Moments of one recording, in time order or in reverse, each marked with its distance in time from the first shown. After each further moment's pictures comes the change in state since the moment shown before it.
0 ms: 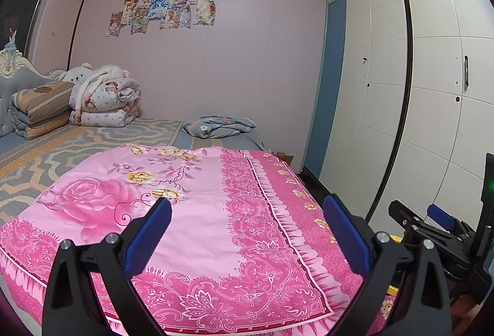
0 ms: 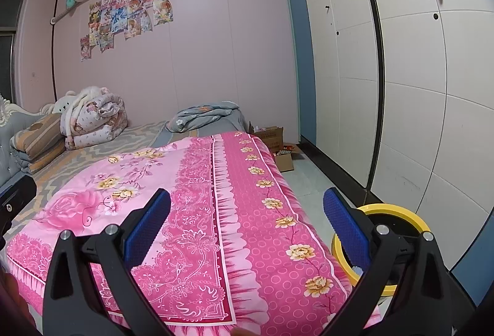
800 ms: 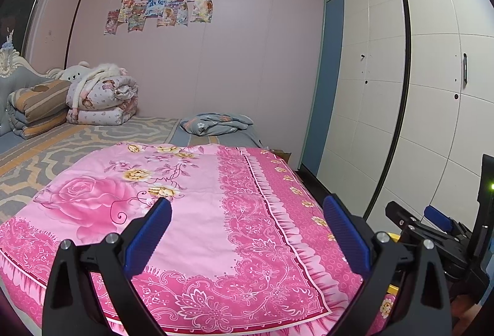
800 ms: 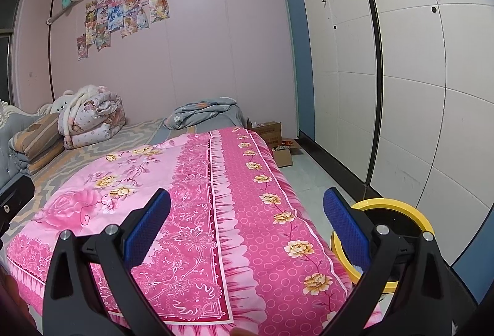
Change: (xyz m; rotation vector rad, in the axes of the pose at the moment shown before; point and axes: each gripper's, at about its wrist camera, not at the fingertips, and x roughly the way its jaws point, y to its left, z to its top) left arm 0.005 -0.002 -0.003 0.003 0.012 -0.015; right arm 0.006 0.001 -0.006 0.015 0.019 -0.011
